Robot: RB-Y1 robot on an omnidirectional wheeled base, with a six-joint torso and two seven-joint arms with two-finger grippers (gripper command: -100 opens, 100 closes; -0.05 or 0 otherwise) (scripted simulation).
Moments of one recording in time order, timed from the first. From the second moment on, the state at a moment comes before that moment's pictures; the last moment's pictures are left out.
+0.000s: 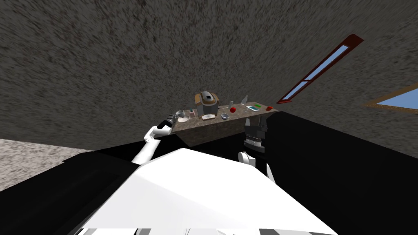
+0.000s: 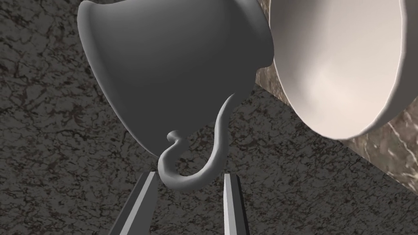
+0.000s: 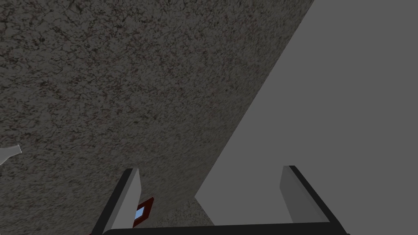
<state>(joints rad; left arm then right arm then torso) 0.20 0.58 0.38 -1.81 0.16 0.42 0.25 0.49 -0.02 0.07 -2.28 0.03 -0.46 -0.13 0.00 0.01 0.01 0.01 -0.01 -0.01</state>
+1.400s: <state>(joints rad) 0.18 0.48 0.33 -1.68 0.08 0.16 0.33 0.49 -0.02 0.07 -2.28 0.03 -0.46 -0.13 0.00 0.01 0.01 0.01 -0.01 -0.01</state>
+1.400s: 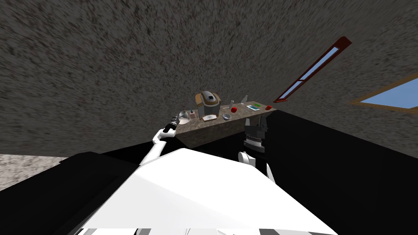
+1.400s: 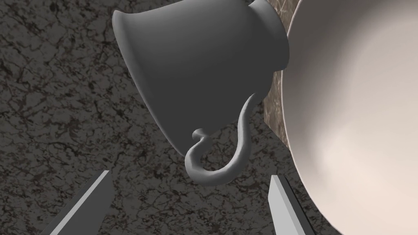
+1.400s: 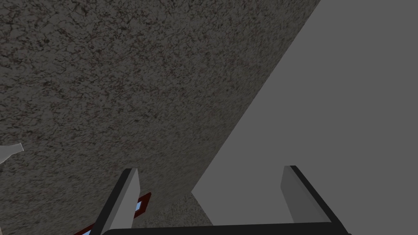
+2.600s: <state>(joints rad) 0.21 0.56 0.34 -1.80 0.12 0.30 0.38 0.49 -0.02 0.07 -2.28 0.03 -0.46 -0.13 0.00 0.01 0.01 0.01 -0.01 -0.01</state>
